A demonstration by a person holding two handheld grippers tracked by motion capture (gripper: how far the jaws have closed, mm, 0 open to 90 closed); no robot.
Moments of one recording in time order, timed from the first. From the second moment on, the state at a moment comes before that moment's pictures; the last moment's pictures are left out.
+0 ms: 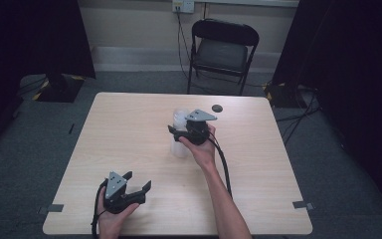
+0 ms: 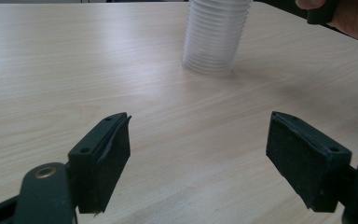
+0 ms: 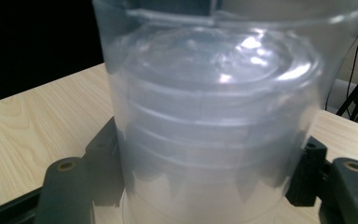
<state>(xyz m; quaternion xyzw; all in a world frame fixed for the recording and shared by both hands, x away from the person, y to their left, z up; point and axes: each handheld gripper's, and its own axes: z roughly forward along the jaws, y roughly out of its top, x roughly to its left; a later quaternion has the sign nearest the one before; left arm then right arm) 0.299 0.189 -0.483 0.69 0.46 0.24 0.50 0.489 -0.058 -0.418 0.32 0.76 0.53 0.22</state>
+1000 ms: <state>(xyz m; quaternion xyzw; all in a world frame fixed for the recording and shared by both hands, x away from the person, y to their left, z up) 0.301 0.182 -0.483 0.70 0.46 0.22 0.50 0.488 -0.062 -0.390 0.31 0.74 0.56 0.23</state>
